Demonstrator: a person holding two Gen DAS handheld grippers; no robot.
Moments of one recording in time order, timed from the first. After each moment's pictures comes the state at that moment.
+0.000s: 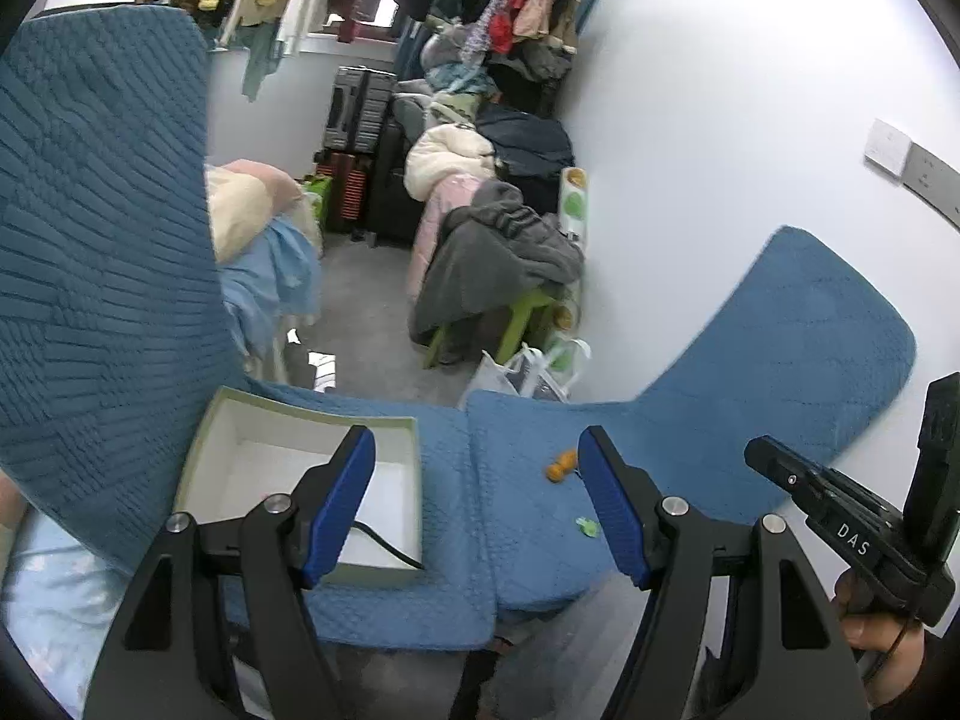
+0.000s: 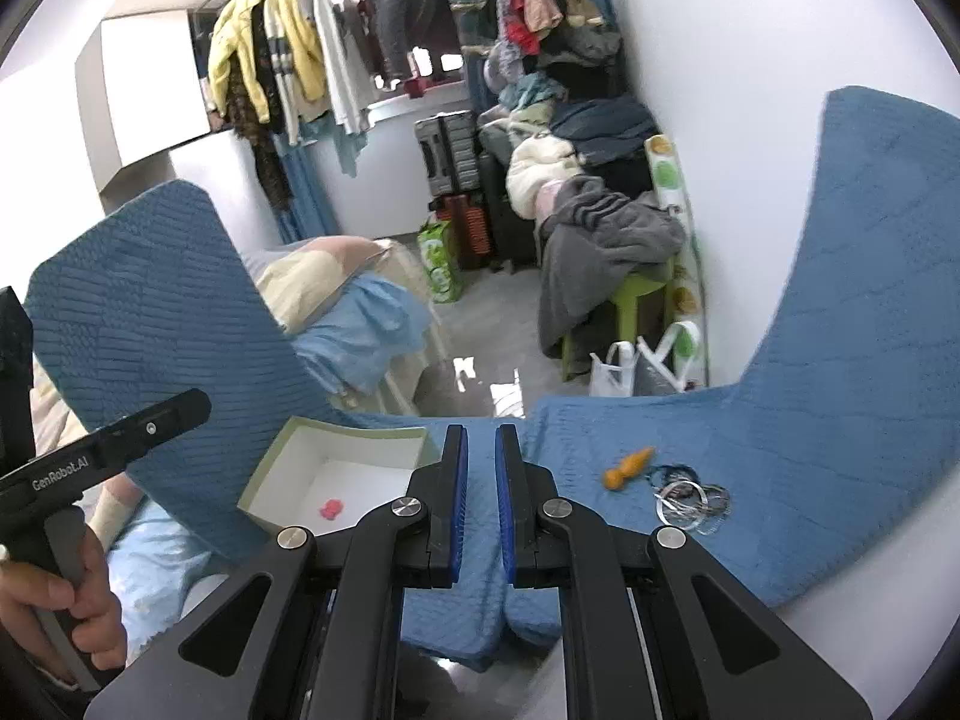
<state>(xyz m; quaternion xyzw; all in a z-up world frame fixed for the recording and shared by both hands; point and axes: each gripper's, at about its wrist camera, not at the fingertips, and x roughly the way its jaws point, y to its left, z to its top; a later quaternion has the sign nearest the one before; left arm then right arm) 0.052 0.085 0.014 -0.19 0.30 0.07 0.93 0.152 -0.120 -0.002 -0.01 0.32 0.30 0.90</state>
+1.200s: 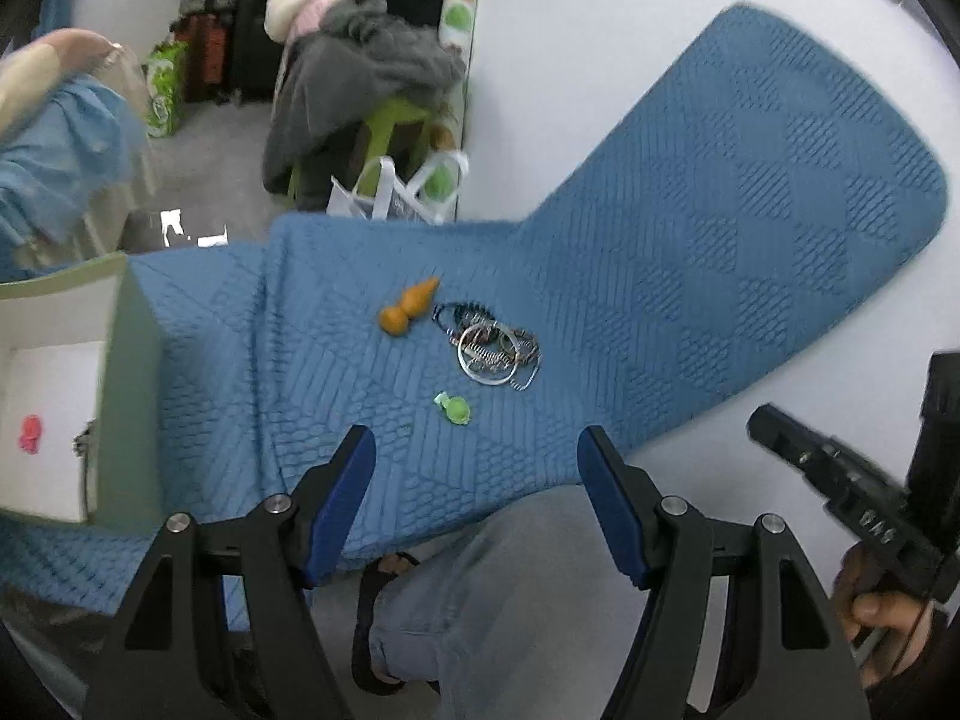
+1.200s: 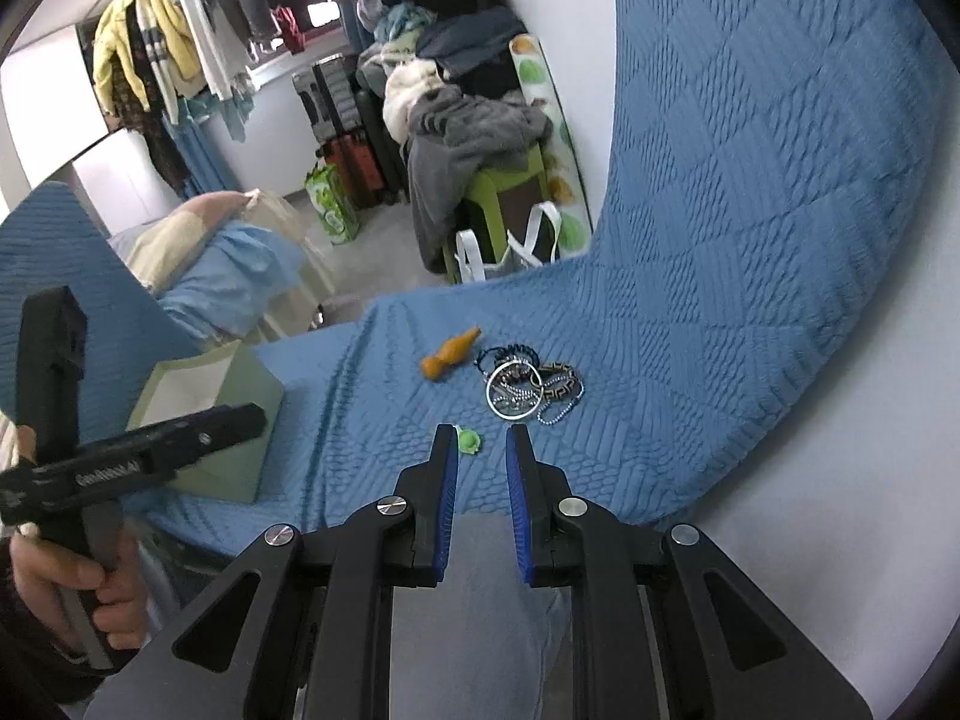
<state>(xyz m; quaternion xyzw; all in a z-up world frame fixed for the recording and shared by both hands) 0.186 -0.059 -0.128 -0.19 0.45 -0.07 0.87 0.212 -0.274 -0.107 0.01 0.42 0.22 0.88</state>
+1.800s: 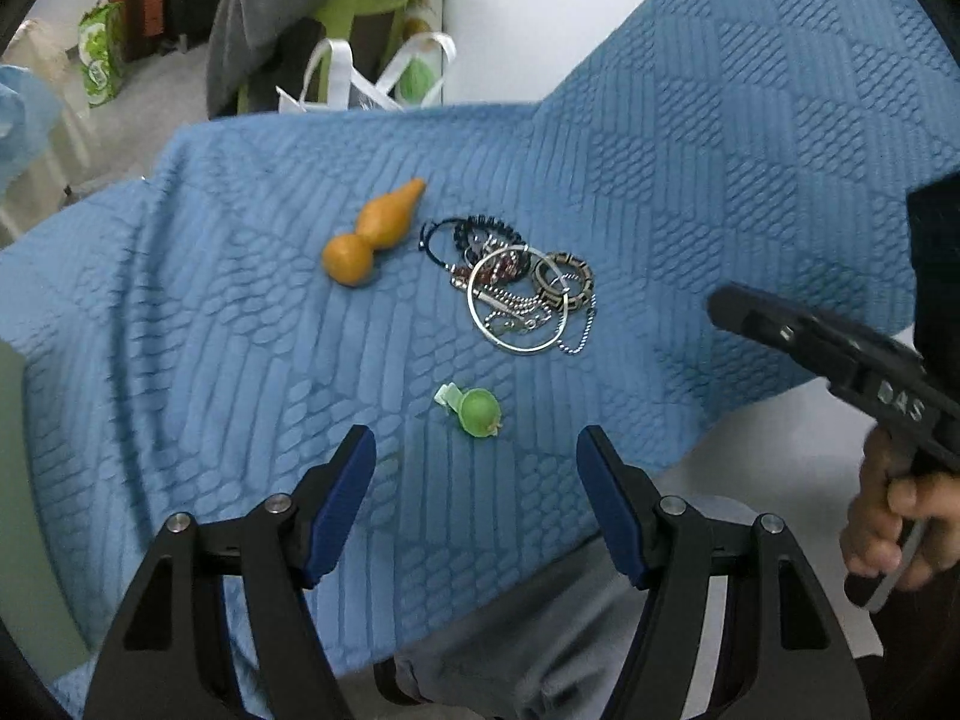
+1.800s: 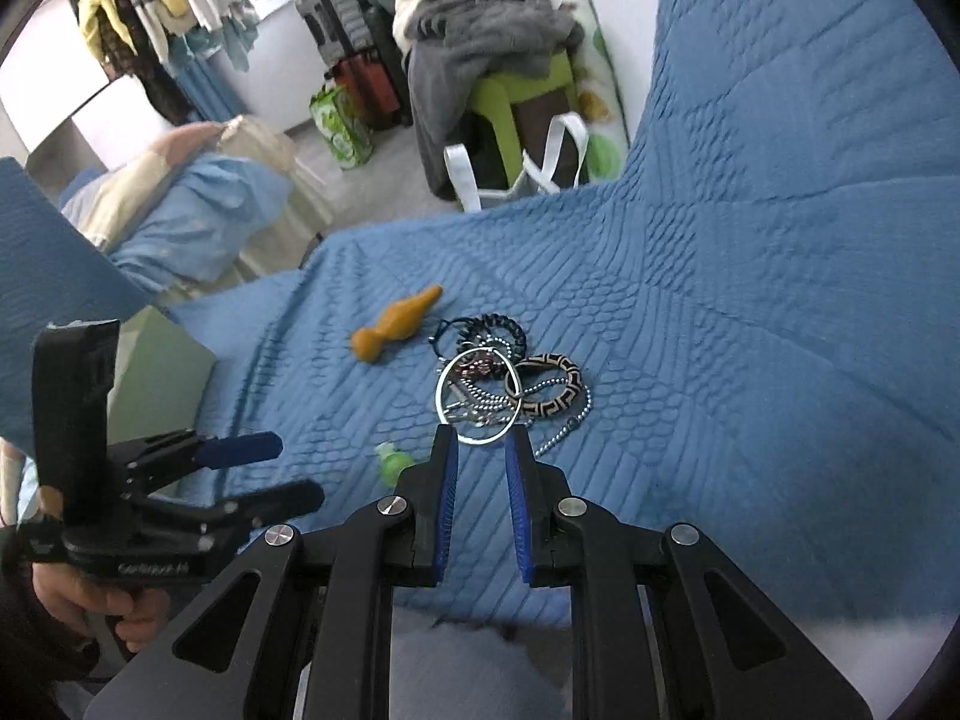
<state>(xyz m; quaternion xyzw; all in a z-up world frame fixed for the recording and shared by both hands) 0.280 -0.086 -0.241 -0.15 0.54 -0.11 0.82 0.343 -0.260 -0.211 -0.01 0.49 0.27 0.83</state>
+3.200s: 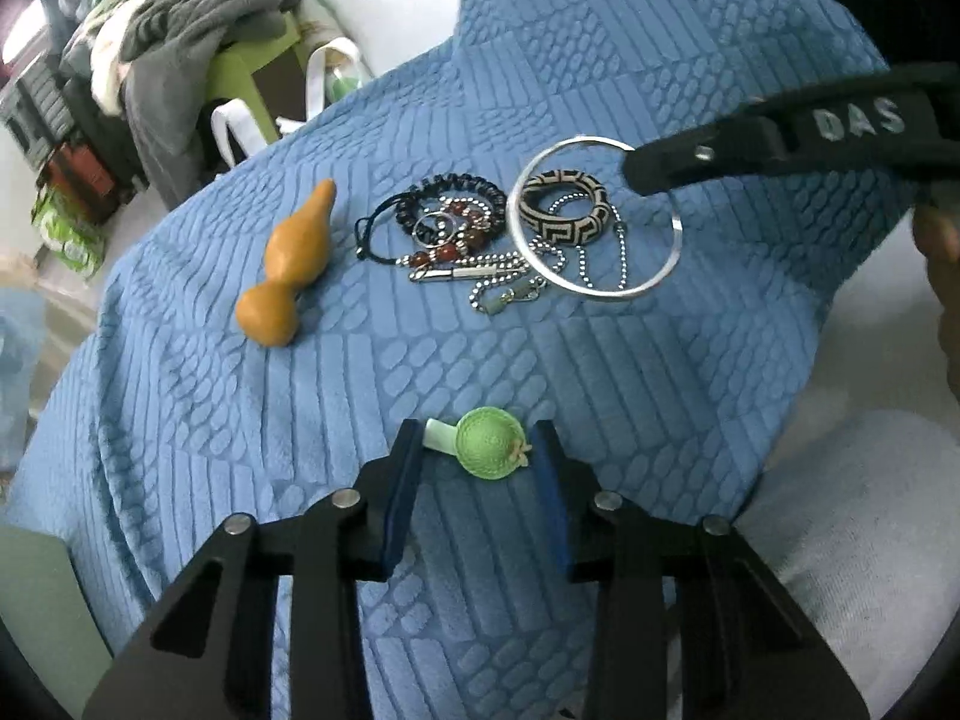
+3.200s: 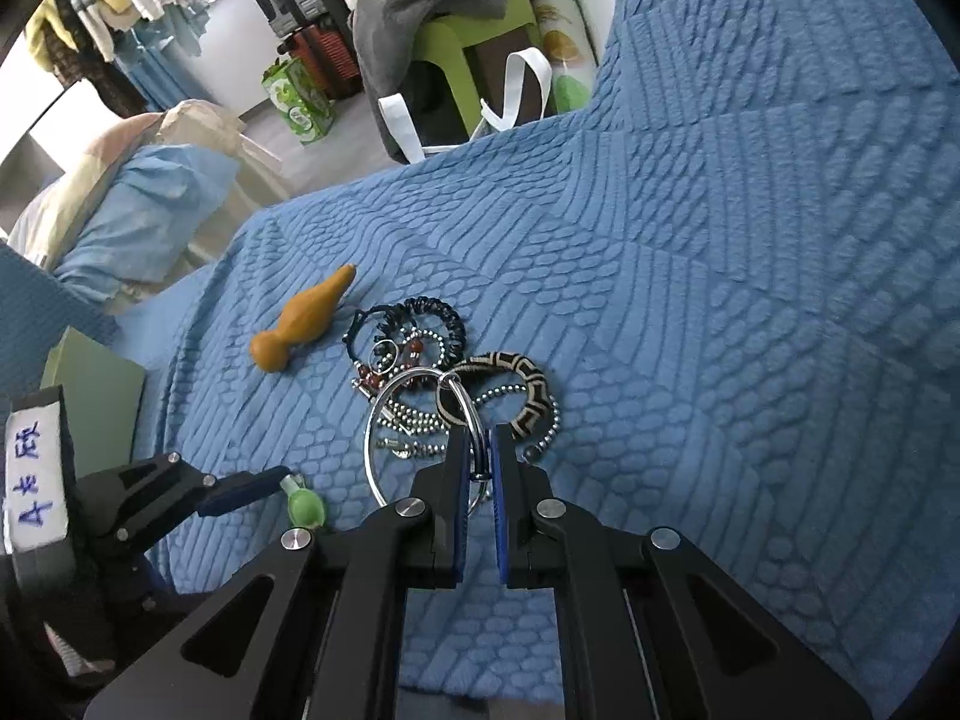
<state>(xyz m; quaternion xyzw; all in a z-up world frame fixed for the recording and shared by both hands) 0.304 -0.145 -0.280 0.08 0.53 -0.12 0.84 0.388 -0.259 -0.259 0.00 0.54 0.23 0.81</state>
